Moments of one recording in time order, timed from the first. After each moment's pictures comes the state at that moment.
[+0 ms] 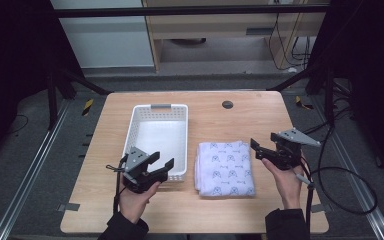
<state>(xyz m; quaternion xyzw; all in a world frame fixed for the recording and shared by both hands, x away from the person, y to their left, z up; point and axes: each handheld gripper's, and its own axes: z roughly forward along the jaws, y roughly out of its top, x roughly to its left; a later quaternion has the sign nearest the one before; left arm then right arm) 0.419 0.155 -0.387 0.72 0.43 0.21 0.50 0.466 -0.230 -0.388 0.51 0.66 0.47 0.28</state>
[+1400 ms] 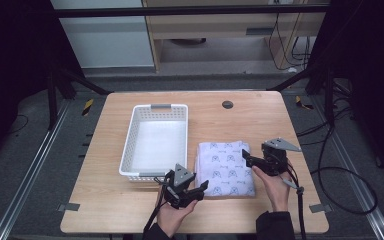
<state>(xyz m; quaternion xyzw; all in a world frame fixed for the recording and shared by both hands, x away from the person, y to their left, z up) 0.406 0.073 -0.447 0.78 0.41 0.15 0.45 0.476 -0.216 -0.439 0.52 0.69 0.44 0.25</state>
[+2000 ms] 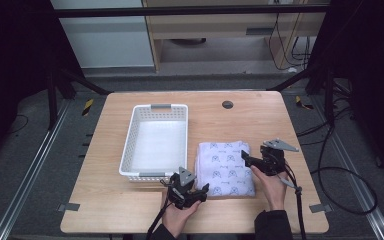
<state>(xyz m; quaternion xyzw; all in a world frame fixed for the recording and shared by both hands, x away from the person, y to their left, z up) 0.418 0.064 -0.480 0.78 0.45 0.15 0.41 0.486 -0.218 -0.456 0.54 0.68 0.44 0.23</state>
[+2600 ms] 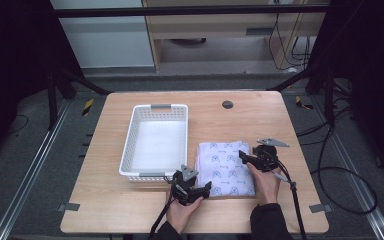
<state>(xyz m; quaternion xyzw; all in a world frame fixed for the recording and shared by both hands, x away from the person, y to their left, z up) 0.434 0.057 -0.495 0.77 0.47 0.14 0.41 0.512 -0.213 -0.484 0.56 0.69 0.41 0.20</state>
